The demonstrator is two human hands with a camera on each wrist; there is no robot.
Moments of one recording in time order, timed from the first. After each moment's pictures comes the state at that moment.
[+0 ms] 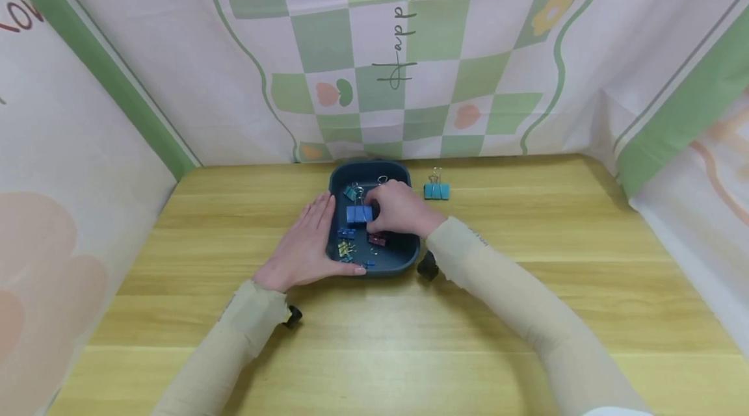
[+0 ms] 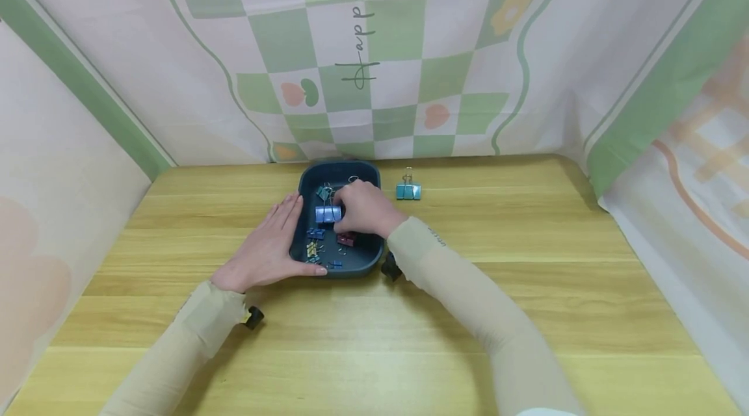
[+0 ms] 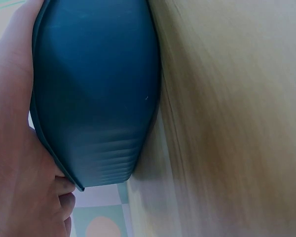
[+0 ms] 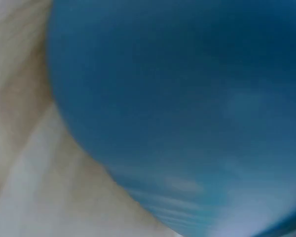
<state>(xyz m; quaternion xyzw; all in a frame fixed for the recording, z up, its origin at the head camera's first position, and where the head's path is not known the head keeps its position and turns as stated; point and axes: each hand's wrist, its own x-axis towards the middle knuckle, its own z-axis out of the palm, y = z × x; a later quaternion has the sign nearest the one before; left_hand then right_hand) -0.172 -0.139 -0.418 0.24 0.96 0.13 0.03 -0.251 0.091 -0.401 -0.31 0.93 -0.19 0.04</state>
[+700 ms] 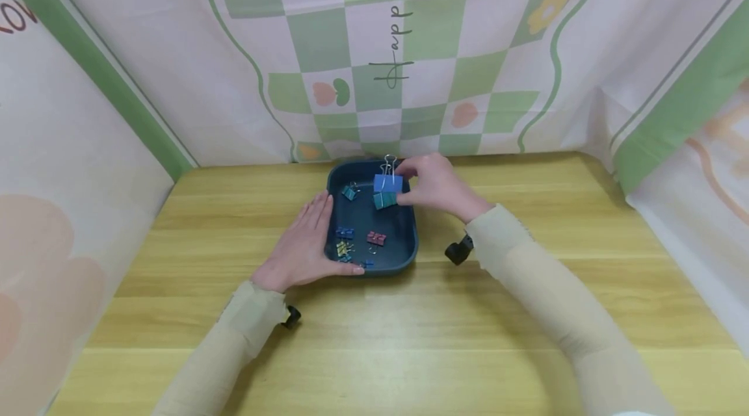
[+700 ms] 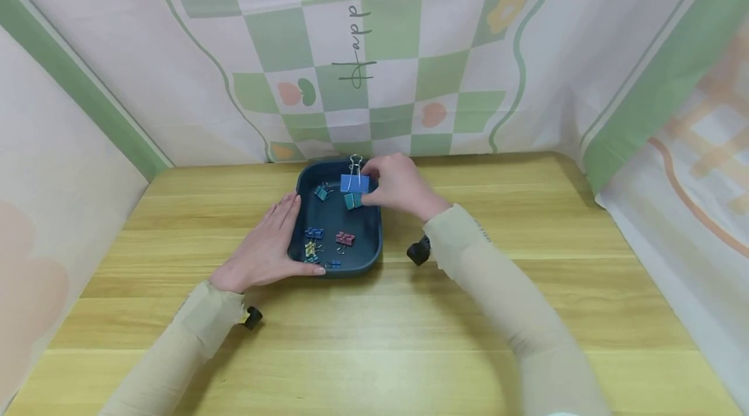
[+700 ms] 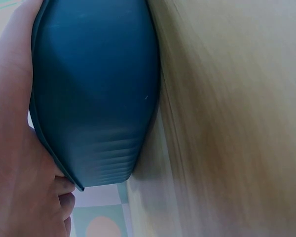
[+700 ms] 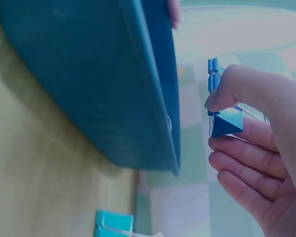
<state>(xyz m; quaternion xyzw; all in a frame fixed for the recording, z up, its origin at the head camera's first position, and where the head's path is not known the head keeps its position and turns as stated) -0.171 -0.138 -0.417 0.23 0.96 0.13 0.03 -0.251 0.150 -0.358 -0.25 0.93 -0.26 -0.03</state>
